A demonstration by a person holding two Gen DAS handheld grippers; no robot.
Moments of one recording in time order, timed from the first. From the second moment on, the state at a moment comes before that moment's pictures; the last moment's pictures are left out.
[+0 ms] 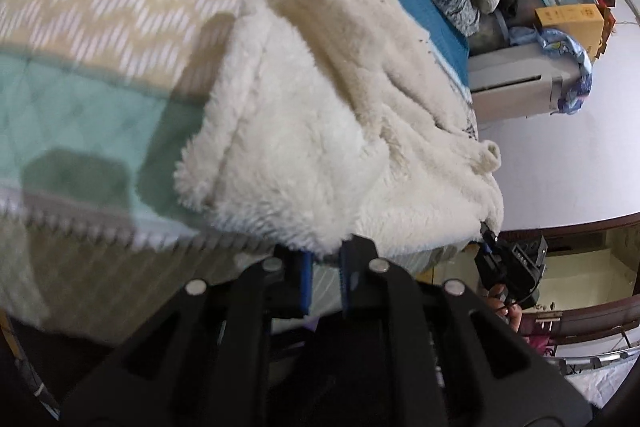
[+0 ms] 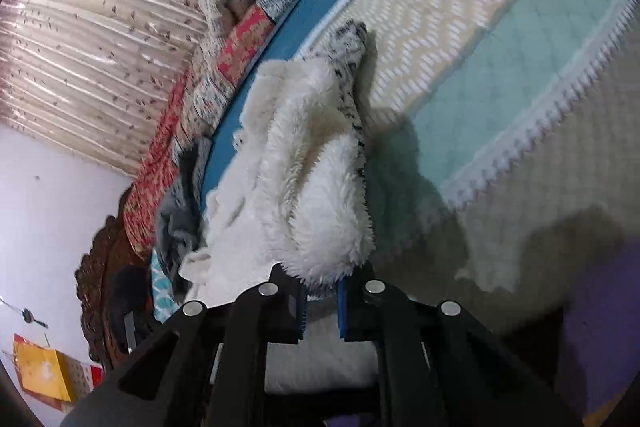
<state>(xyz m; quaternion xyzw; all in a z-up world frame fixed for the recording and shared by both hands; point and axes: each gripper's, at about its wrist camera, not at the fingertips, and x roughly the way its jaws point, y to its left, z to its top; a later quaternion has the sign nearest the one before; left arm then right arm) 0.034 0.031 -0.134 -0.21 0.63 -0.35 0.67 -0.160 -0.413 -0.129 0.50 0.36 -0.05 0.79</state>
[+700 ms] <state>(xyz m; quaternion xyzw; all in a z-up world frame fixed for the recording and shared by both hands) 0.035 0.070 -0.165 -0.18 0.65 -0.27 0.69 -0.224 -0.416 -0.165 0.55 0.34 -0.08 0.76</state>
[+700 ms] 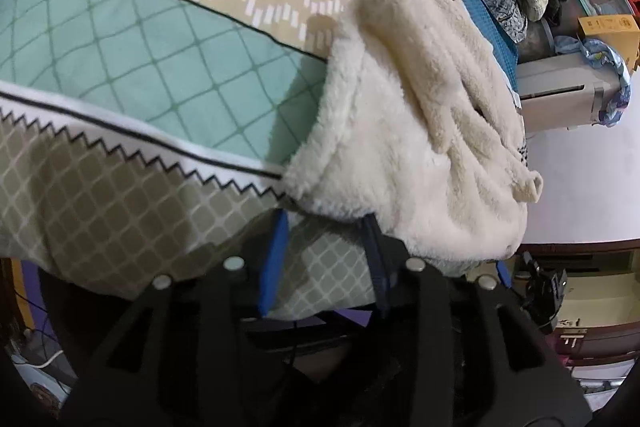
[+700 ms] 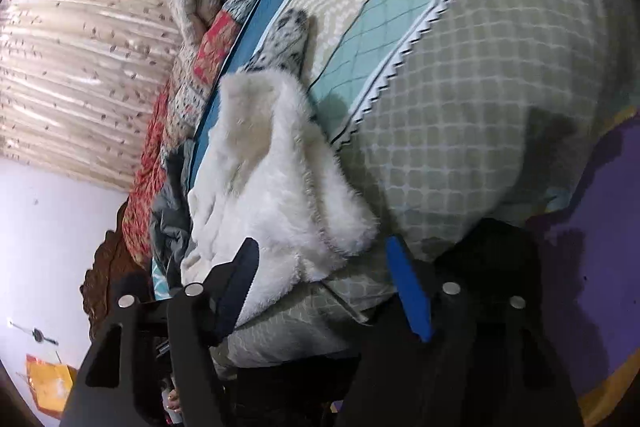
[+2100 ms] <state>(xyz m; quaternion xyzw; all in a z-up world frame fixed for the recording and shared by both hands) 0.029 0.041 -0.151 -0.06 0.62 -0.26 0.74 -0.183 -0.385 -0.151 0.46 0.37 -0.09 0.80</state>
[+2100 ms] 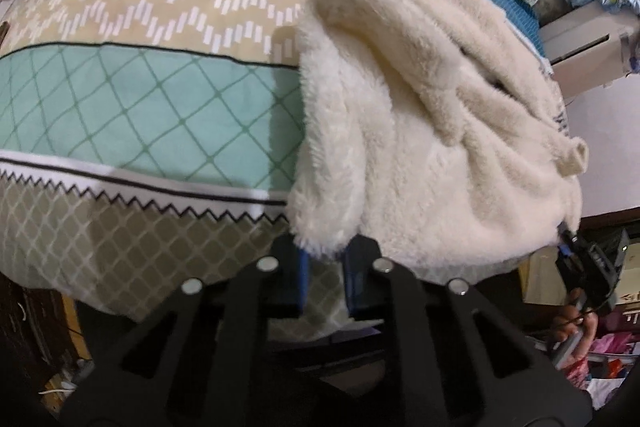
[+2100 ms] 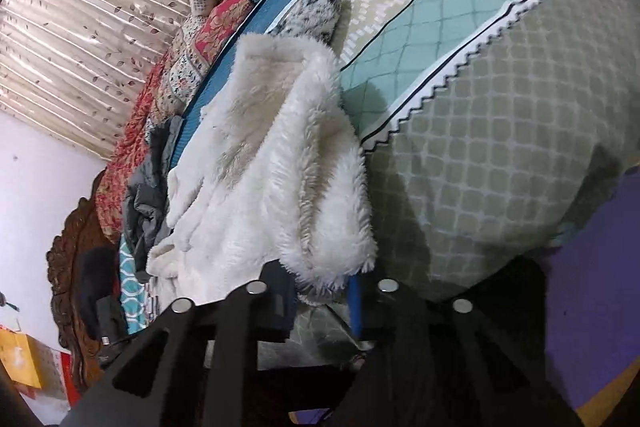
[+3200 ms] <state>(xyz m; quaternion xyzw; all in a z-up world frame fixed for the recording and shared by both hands) 0.104 0.014 -0.127 0.02 0.53 -0.28 0.80 -0.127 -0.430 -0.127 0.31 0.34 -0.08 0.89</state>
